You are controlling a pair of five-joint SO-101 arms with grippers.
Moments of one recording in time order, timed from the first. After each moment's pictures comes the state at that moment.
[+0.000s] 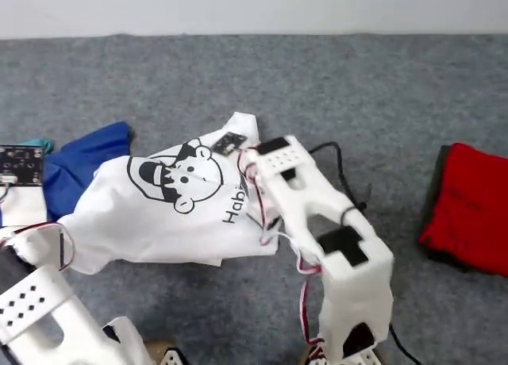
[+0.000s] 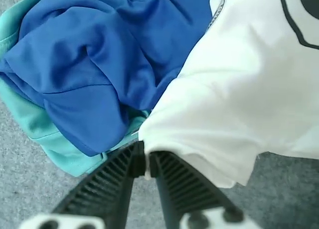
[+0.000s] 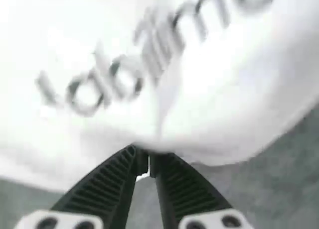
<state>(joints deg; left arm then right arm) -43.3 -50.5 40.8 84.7 -25.4 -26.8 28.2 -0.4 73.0 22.8</state>
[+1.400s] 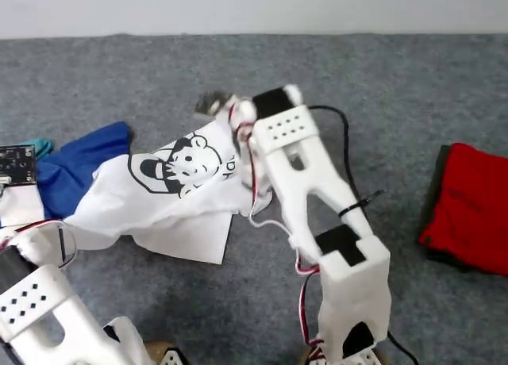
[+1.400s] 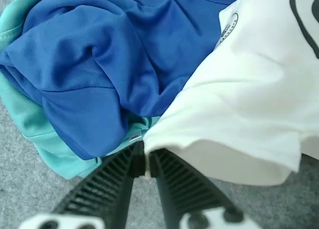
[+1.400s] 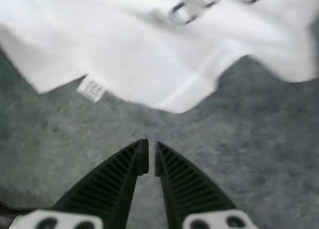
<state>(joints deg) -43.2 -50.5 43.9 79.9 -20.3 -29.1 24.3 -23.0 100.5 30.8</state>
